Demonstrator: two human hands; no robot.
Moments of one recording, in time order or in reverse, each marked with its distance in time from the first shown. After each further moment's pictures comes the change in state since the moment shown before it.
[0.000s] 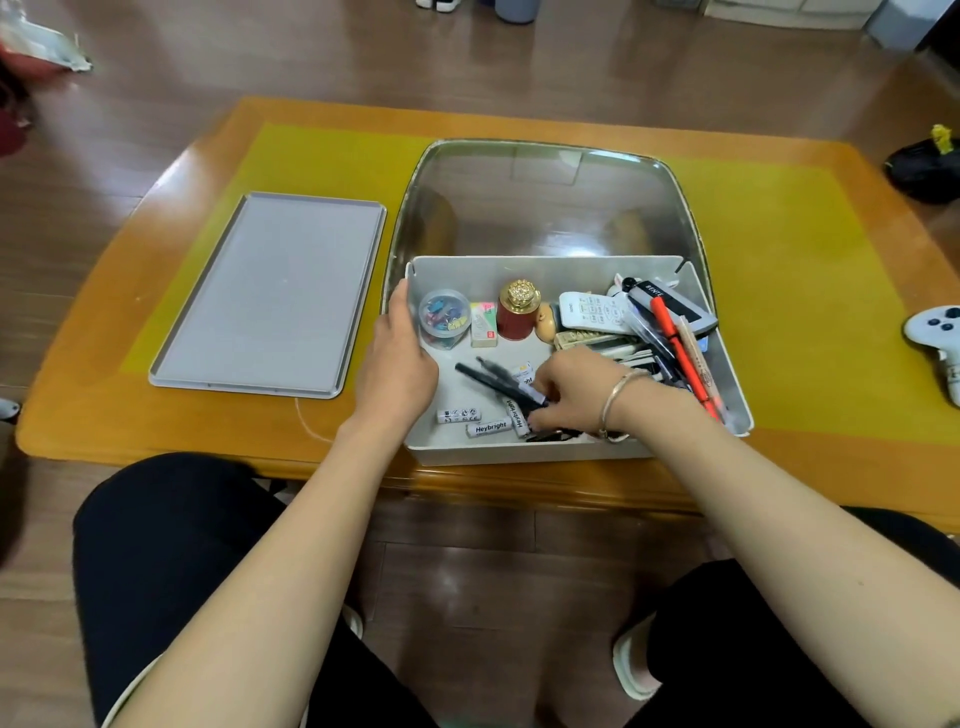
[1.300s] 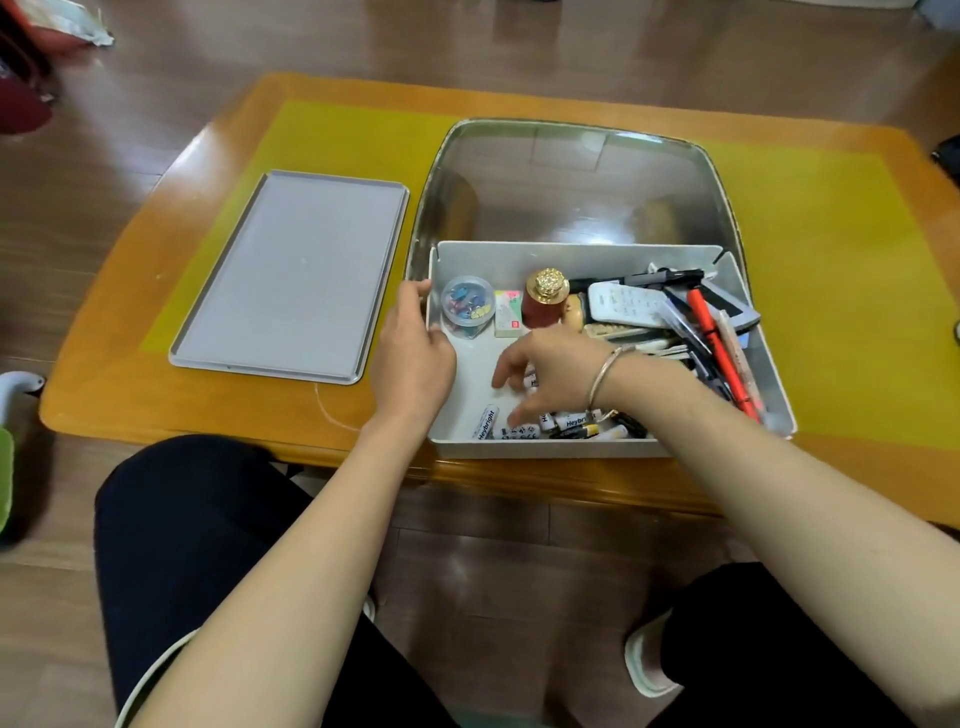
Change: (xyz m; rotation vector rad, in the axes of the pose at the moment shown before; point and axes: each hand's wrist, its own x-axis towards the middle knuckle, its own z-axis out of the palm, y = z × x) left_hand -0.008 -0.001 -0.003 -0.135 0.156 -0.010; right_hand 0.023 -0.037 -0.014 0.121 -0.056 -0.156
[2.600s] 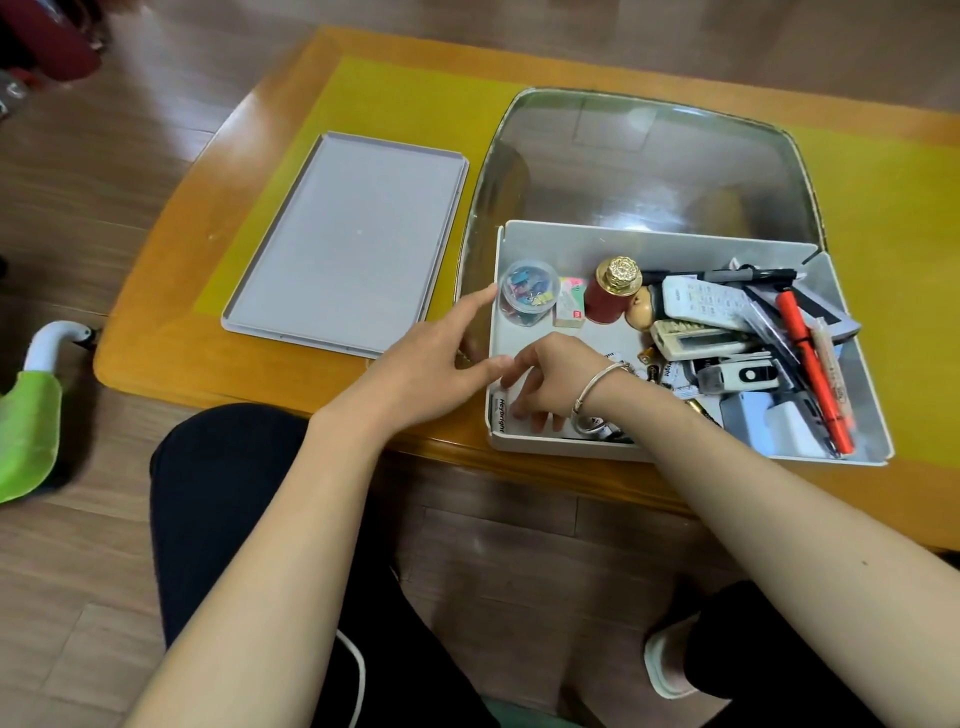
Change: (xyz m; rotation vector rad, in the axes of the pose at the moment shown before) left_hand 0.001 -0.019 -0.064 0.128 -0.562 0.174; right_hand 0.048 -0.023 0.038 0.403 -0.105 0.230
